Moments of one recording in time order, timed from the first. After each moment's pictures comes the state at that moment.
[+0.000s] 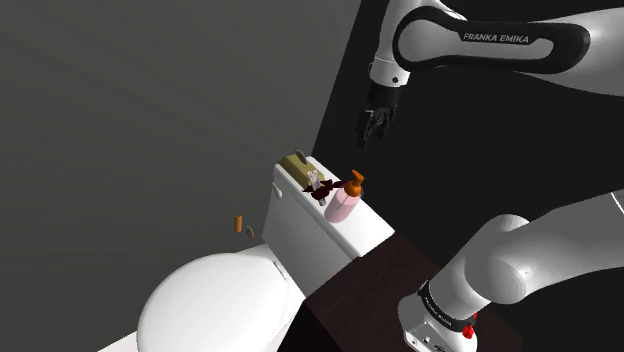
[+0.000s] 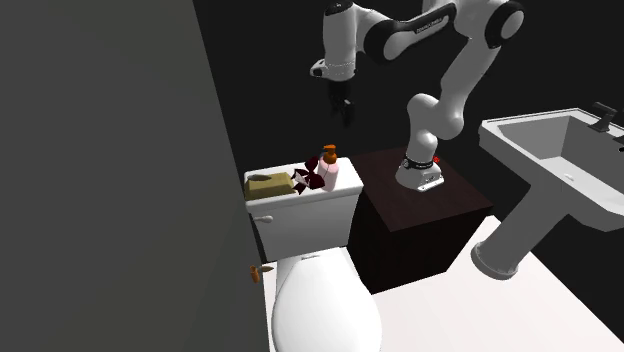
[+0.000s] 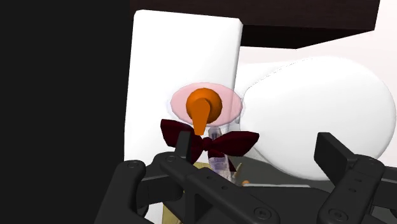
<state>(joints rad) 0.00 -0.43 0.04 -2.23 -0.07 1.67 0.00</state>
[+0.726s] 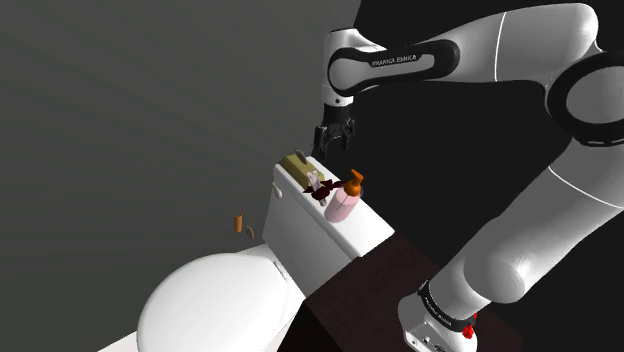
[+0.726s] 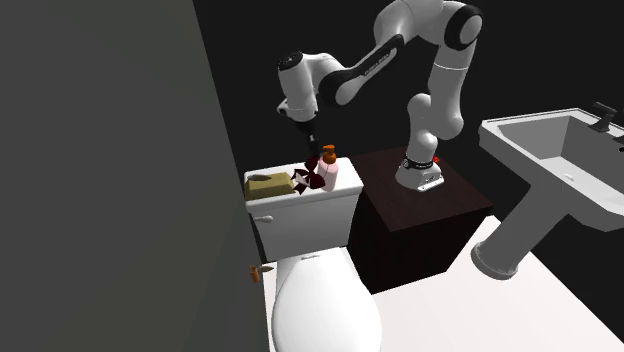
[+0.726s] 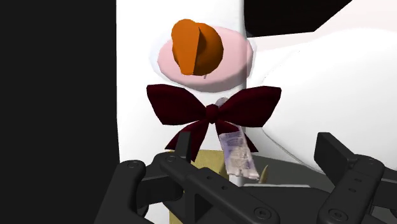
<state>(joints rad) -0.01 0.01 0.07 -2.04 -0.13 1.80 0.18</state>
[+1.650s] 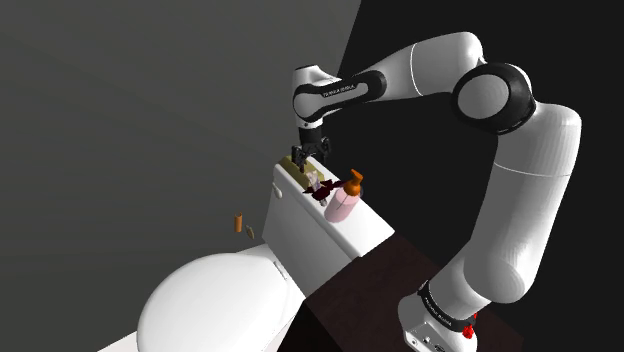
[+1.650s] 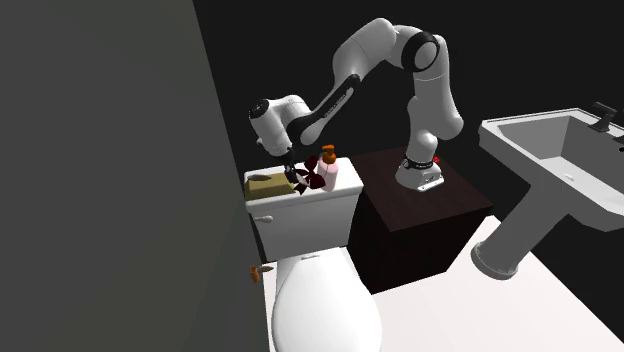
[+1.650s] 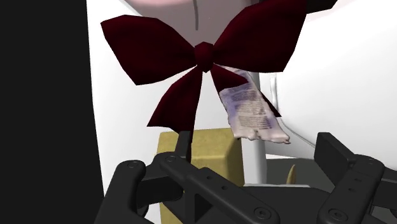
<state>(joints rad) -0.01 0.41 0.05 -1.80 -0.18 1.87 0.29</state>
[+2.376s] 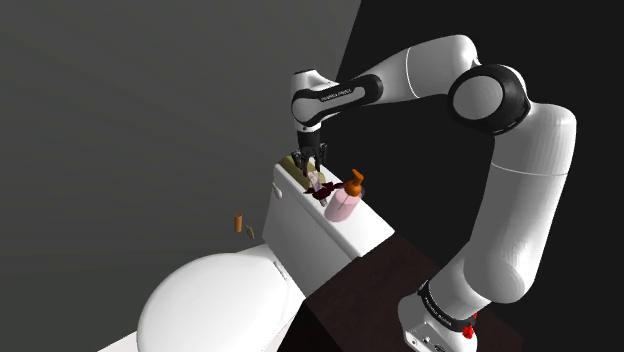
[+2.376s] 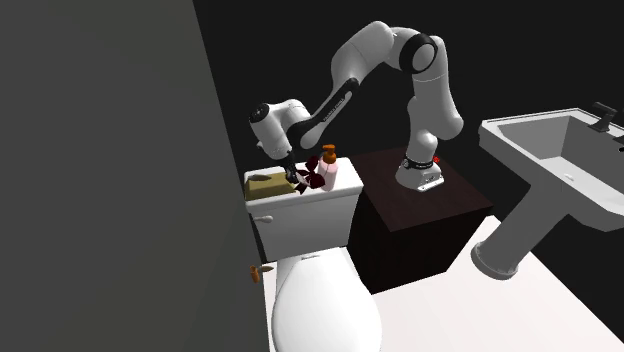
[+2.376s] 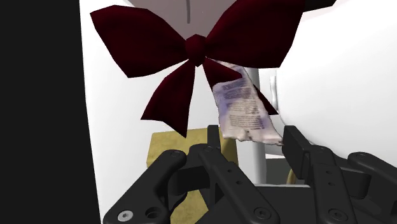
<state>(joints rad) -0.01 0.43 0.05 -1.80 -0.18 1.89 0.30</state>
